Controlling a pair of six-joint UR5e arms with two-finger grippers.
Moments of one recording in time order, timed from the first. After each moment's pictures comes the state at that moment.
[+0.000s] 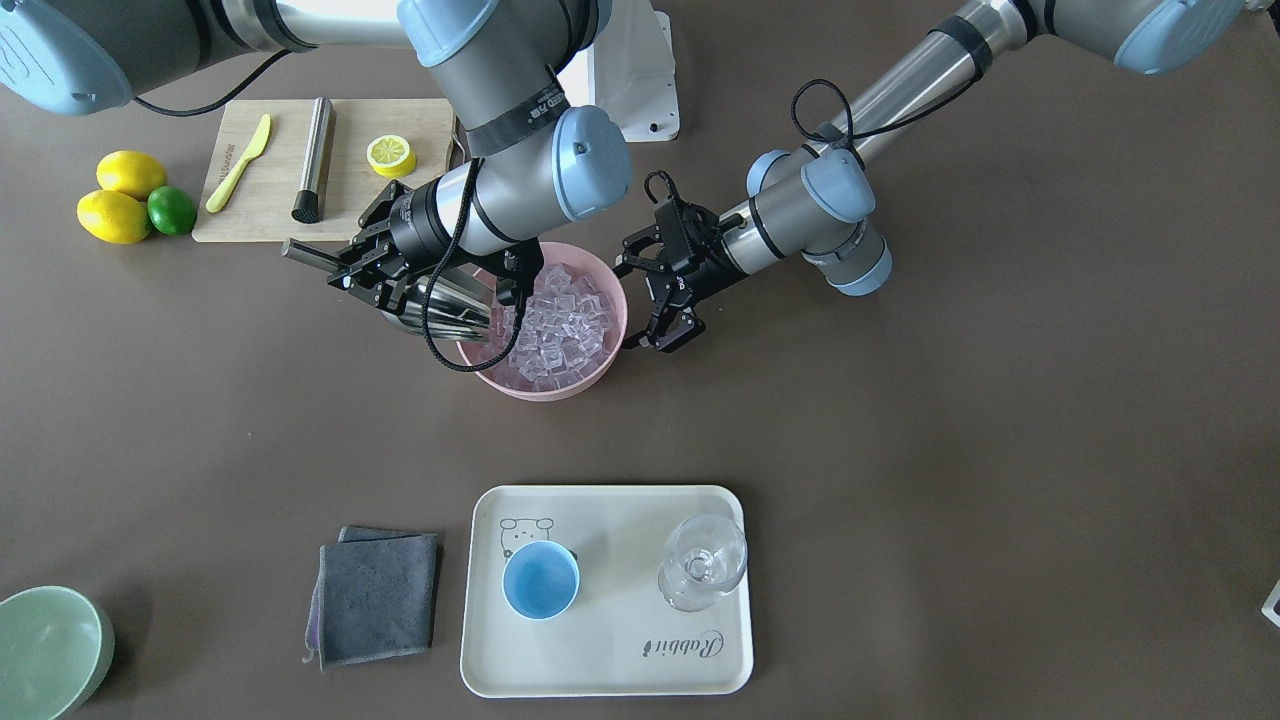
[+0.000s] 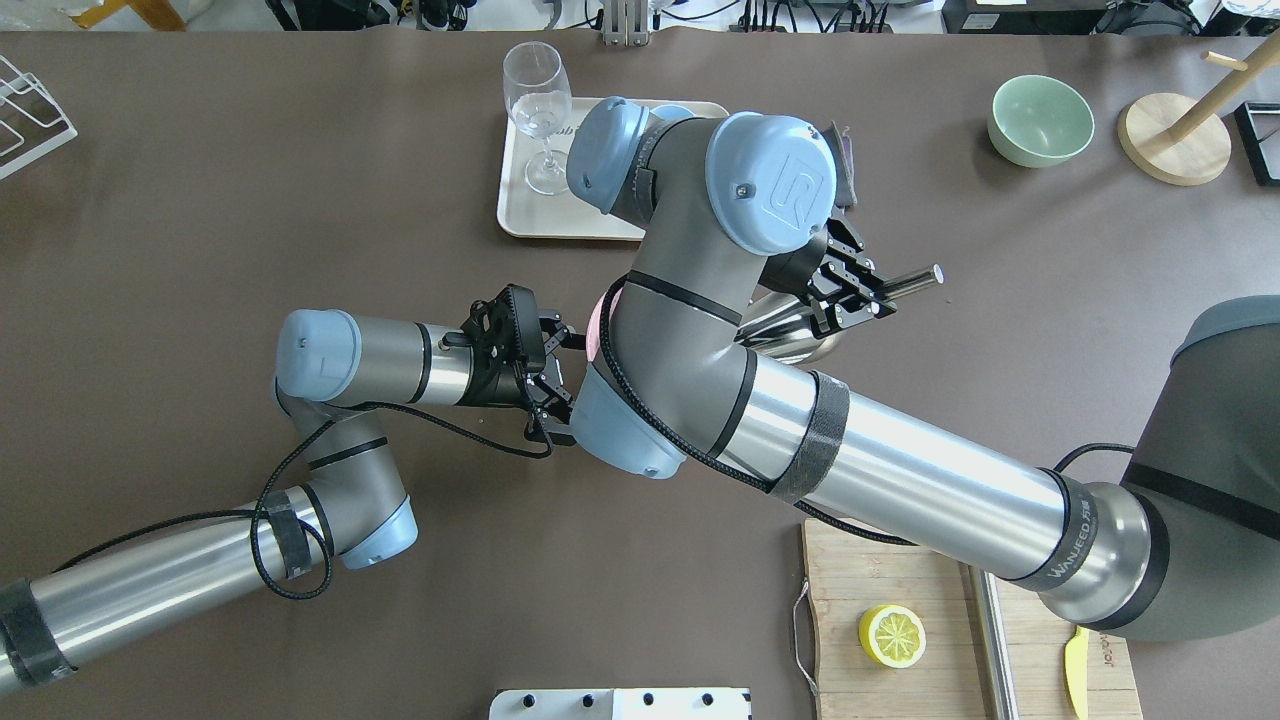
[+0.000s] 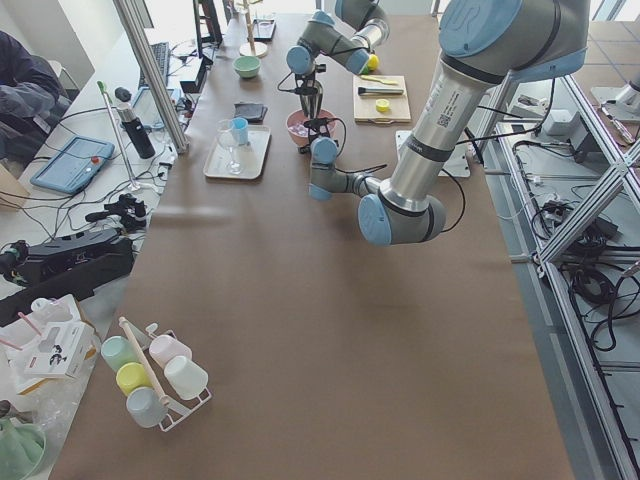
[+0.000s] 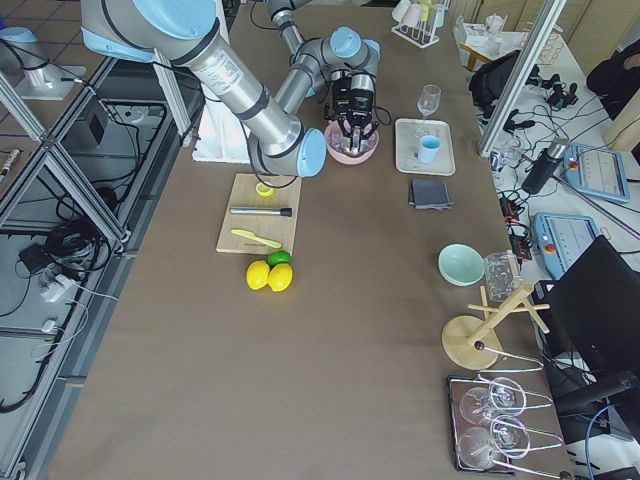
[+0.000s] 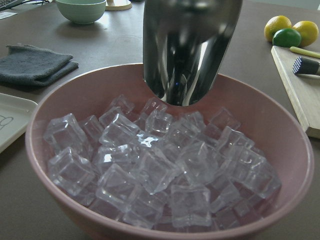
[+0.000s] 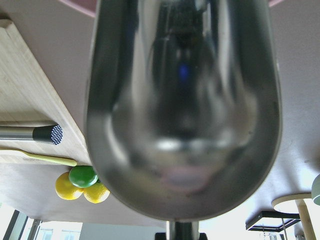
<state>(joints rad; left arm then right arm) -0.51 -2.20 -1.17 -3.07 -1.92 -0.25 0.59 -0.55 1.46 -2.66 1.56 -0.60</state>
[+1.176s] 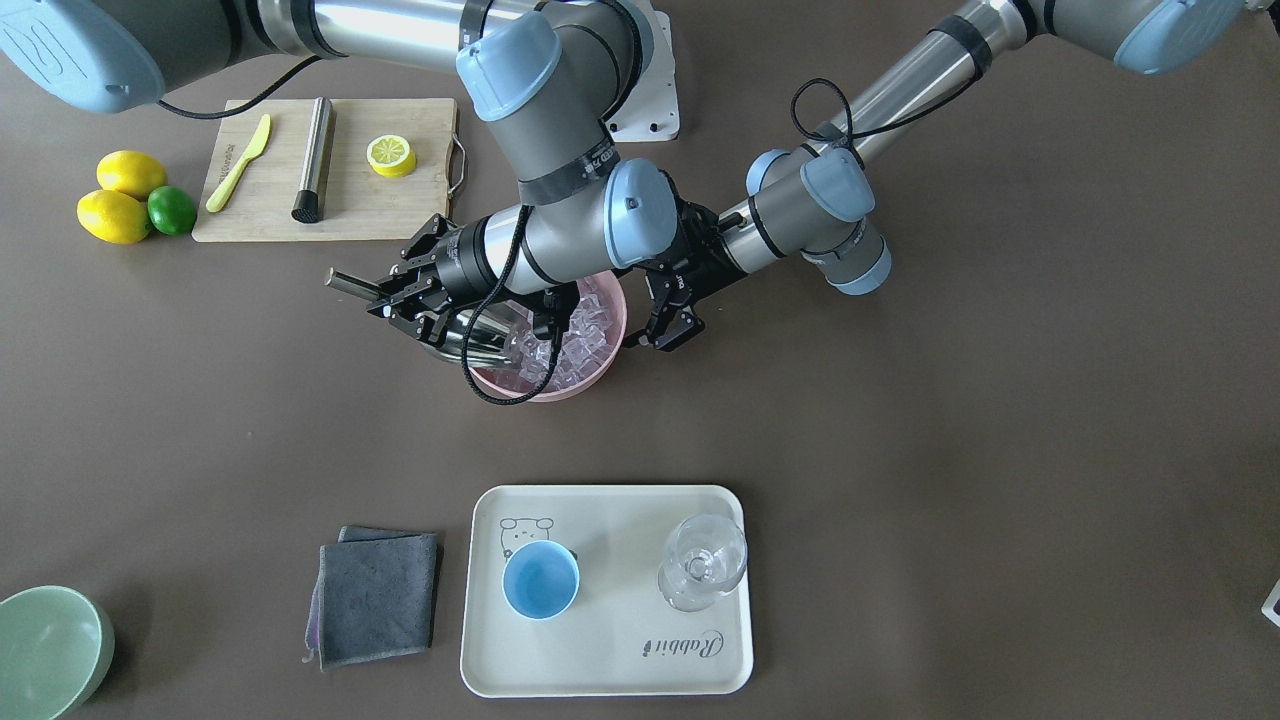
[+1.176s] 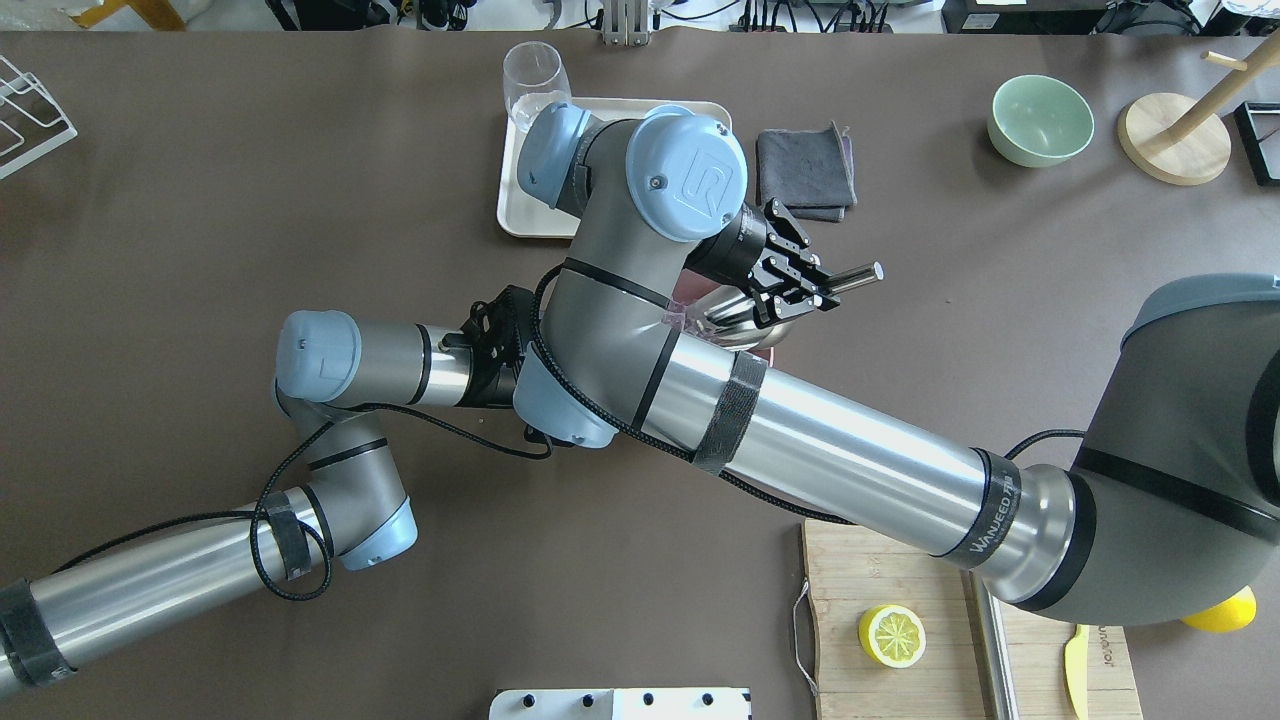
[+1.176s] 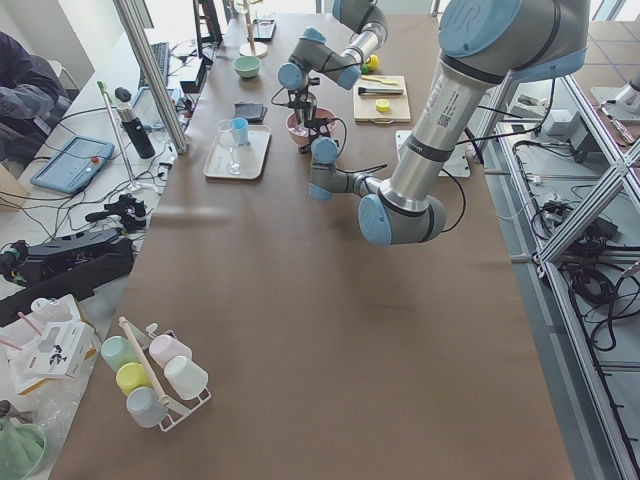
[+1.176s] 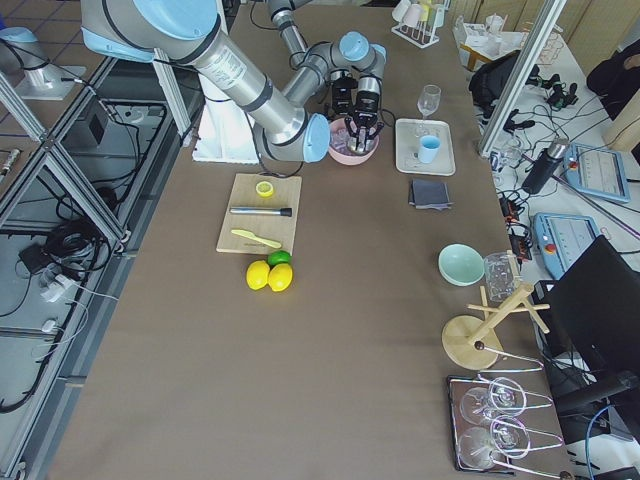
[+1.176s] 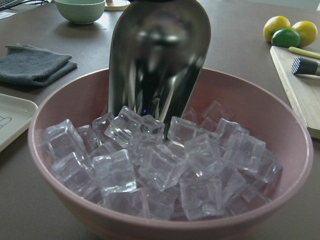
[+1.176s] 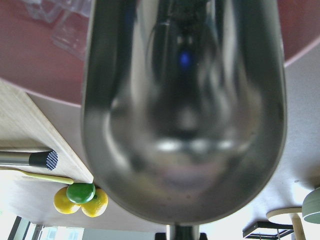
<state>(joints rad) -0.51 -2.20 -1.17 -3.07 -1.92 -0.25 0.58 -0.45 1.24 -2.56 1.56 -0.58</state>
